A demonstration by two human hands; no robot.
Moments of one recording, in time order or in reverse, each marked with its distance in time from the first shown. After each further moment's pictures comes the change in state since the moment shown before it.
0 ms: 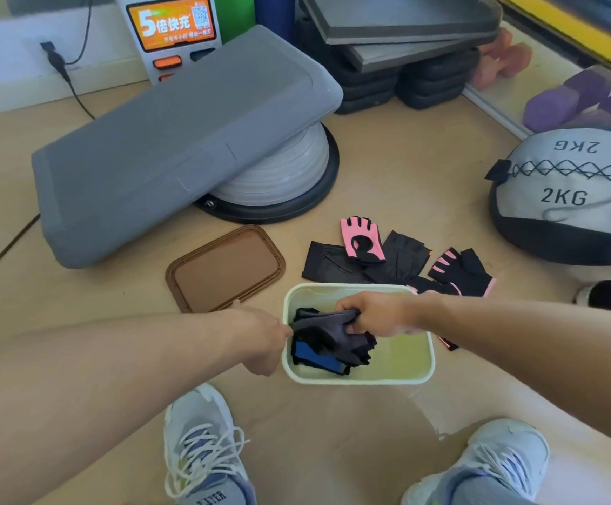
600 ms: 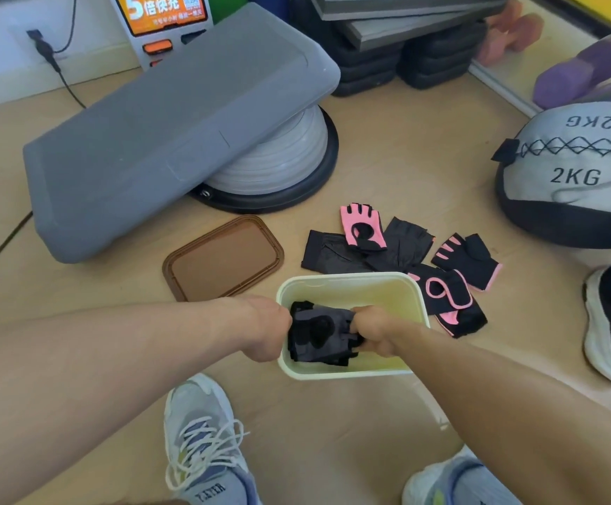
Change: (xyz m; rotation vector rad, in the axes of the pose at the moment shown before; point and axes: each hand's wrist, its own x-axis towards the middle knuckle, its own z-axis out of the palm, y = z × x) left_hand -0.002 0.005 -0.011 -0.029 0.044 0.006; right_hand 0.056 0.045 0.058 0.778 0.239 0.323
